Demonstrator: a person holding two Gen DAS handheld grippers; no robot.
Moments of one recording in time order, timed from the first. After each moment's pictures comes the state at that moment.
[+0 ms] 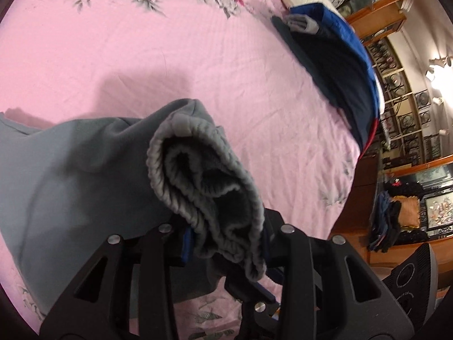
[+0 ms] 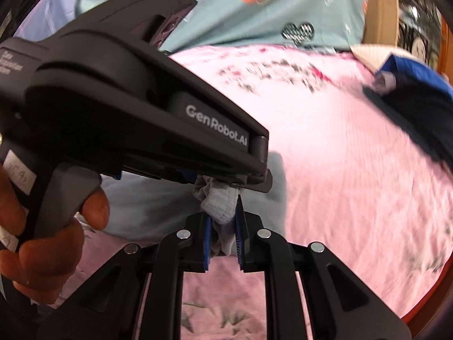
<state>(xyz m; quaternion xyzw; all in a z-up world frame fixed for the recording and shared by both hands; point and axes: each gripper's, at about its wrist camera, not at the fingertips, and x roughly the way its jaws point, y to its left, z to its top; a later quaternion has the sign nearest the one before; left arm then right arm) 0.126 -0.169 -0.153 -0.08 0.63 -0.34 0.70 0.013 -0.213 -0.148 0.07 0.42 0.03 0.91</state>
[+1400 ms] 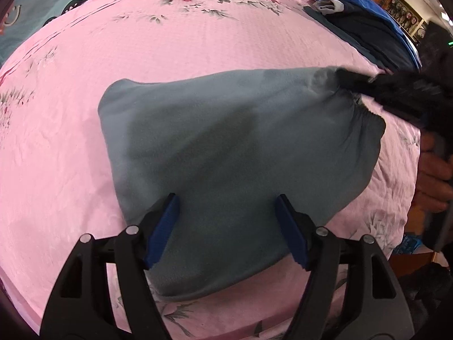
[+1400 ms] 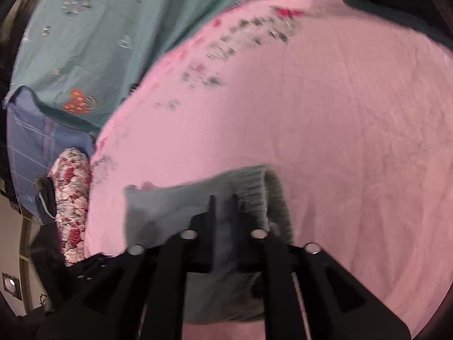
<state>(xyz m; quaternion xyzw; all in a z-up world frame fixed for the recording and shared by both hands) 0.101 -0.072 -0.168 0.10 0.56 -0.27 0.78 0.069 -0.289 -0.147 0.31 0.42 0.08 0.85</state>
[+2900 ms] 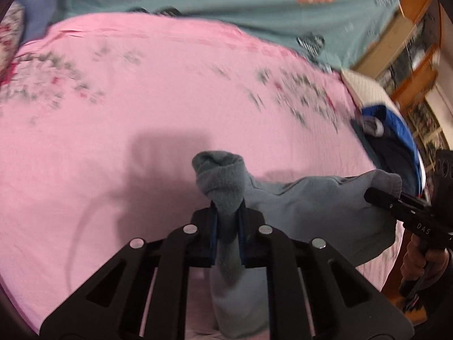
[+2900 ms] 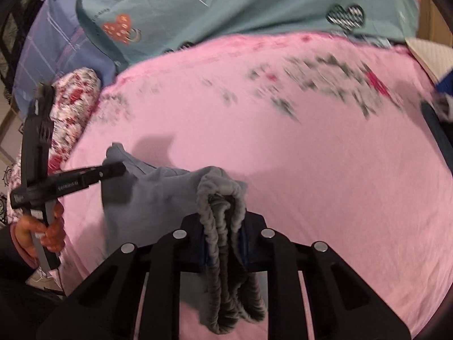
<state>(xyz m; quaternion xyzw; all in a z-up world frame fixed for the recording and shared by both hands) 0.186 0.057 -0.120 -0.13 0.48 -0.17 0.85 0.159 -0.222 -0.097 0.08 0.46 0.18 0.86</state>
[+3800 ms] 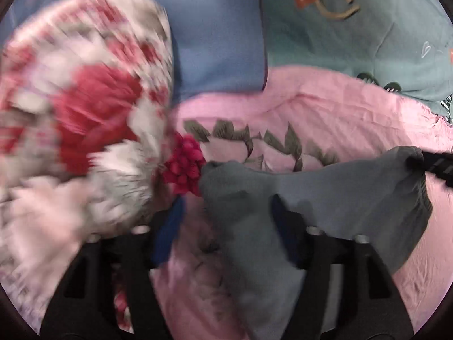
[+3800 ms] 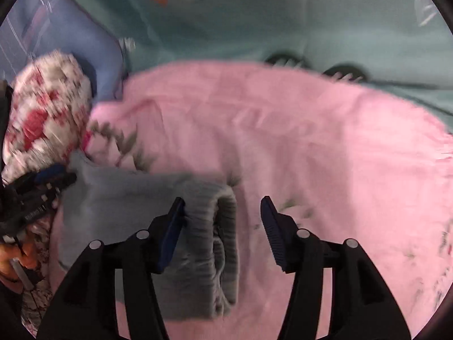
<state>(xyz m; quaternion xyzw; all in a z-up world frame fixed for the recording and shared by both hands) 0.369 0.376 -0.136 0.00 0.44 0.05 0.90 0.436 0.096 -0.113 0.03 0.46 0.20 0.87</state>
